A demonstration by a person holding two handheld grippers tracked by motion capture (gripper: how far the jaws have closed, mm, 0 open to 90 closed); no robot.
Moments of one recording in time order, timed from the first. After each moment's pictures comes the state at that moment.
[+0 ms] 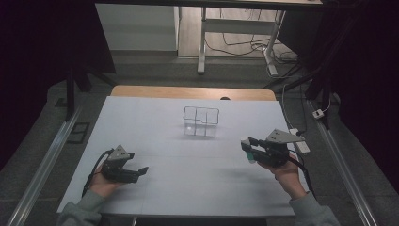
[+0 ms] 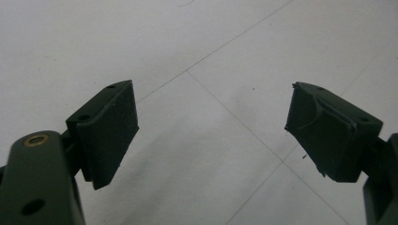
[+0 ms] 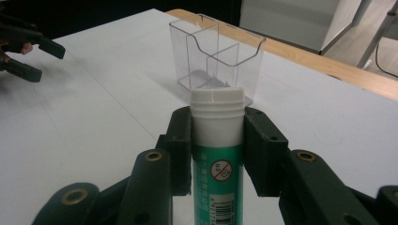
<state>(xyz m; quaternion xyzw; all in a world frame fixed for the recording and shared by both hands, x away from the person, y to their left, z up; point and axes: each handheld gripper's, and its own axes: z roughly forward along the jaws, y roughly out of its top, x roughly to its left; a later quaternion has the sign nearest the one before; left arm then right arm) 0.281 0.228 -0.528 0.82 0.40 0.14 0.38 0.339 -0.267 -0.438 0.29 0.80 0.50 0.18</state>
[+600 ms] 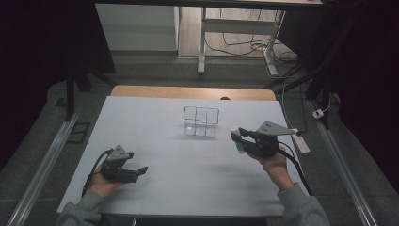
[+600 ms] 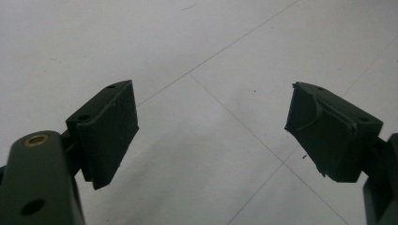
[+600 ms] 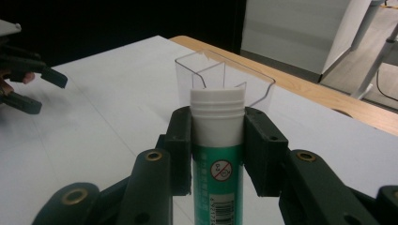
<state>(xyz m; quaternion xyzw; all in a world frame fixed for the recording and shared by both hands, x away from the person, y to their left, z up) 0.281 0.229 -0.527 0.82 0.41 0.14 0.39 0.356 -0.237 -0.428 0.27 0.78 0.53 0.19</state>
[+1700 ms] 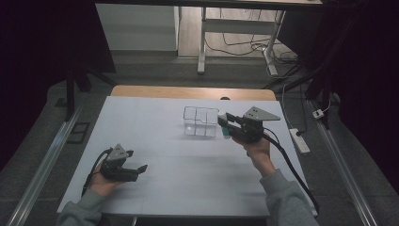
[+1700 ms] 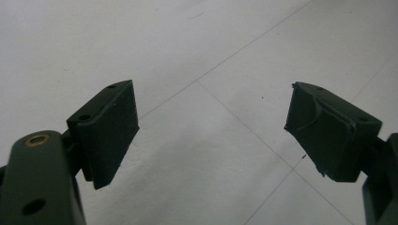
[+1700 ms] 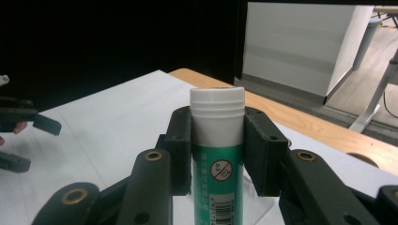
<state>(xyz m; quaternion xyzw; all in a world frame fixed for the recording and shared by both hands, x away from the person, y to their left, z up) 0.282 0.229 -0.526 0.82 0.40 0.16 0.39 0.388 -0.195 -0.415 0.28 0.75 0.57 0.20</state>
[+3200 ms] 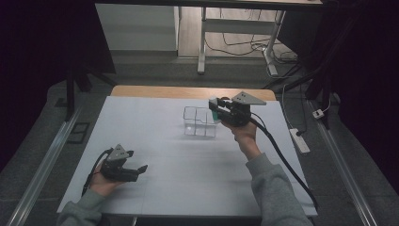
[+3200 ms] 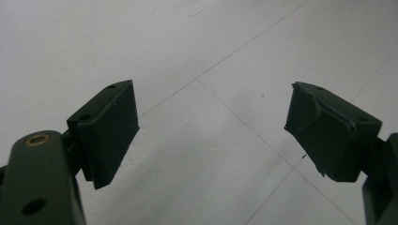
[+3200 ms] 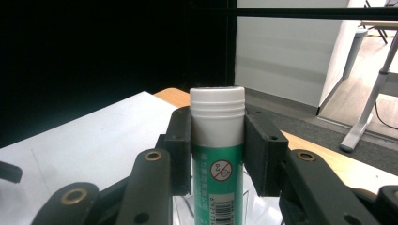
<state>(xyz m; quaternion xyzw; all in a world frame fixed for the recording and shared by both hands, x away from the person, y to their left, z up) 0.283 0.229 -0.527 0.82 0.40 0.16 0.39 0.435 -0.160 -0.410 0.29 0.73 0.58 0.21</state>
